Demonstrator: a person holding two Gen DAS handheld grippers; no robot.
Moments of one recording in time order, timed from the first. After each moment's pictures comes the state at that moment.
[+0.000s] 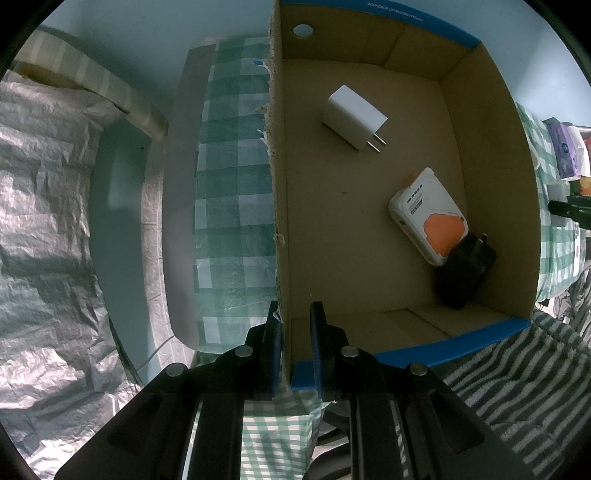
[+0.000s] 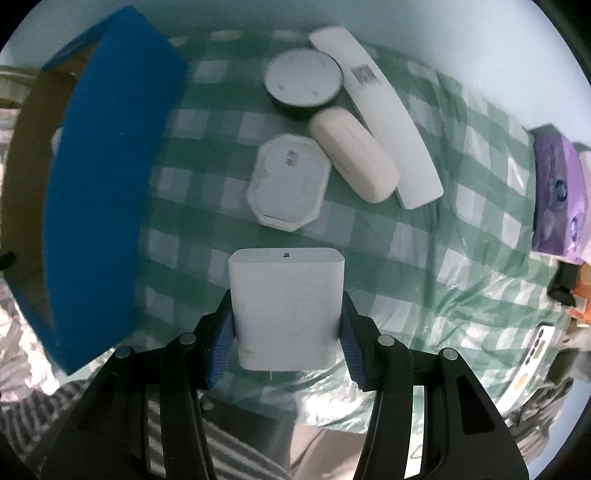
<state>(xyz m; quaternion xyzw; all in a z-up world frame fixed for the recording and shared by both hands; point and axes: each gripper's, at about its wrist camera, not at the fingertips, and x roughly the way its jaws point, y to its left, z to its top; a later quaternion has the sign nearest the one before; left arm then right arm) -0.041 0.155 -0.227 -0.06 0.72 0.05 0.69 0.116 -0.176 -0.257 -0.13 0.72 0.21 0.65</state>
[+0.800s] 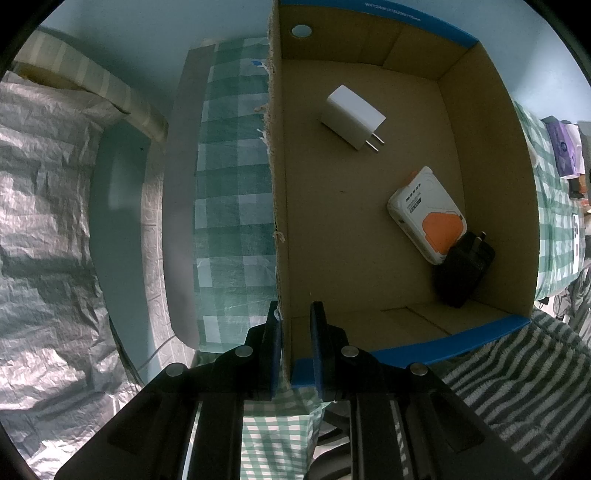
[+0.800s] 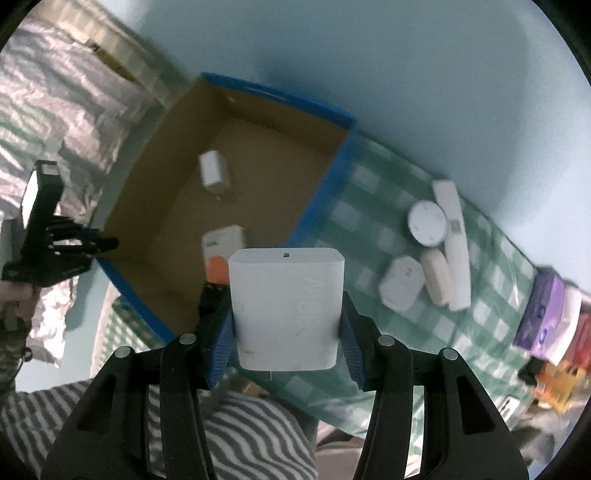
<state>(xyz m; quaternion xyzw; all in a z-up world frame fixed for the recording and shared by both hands) -0.041 0.155 -0.227 -0.06 0.72 0.05 0.69 0.074 -0.055 -0.153 -0.19 0.64 0.35 0.66</state>
